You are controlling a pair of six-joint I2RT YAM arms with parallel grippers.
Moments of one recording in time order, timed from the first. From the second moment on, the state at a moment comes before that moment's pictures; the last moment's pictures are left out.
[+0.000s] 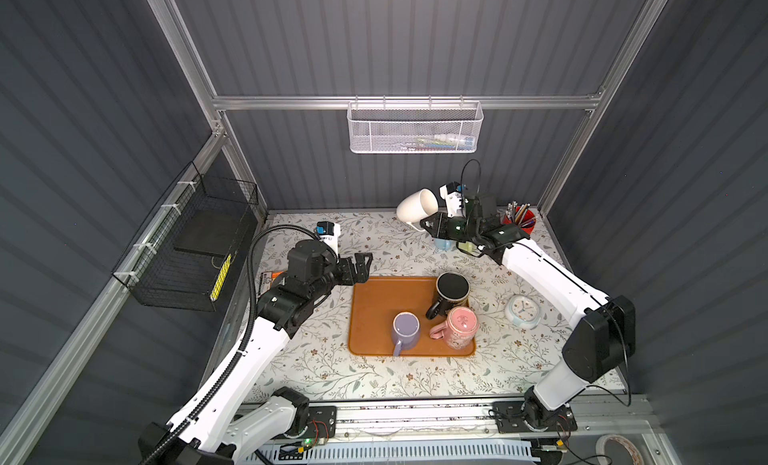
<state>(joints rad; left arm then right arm) -0.46 1.03 1.03 -0.46 0.05 -0.37 0.46 1.66 1.52 -0.36 -0.32 0.50</state>
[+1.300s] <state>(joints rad) -0.46 0.93 0.88 -0.66 -0.07 -0.38 0.58 2.44 2.41 -0.99 0.31 0.49</state>
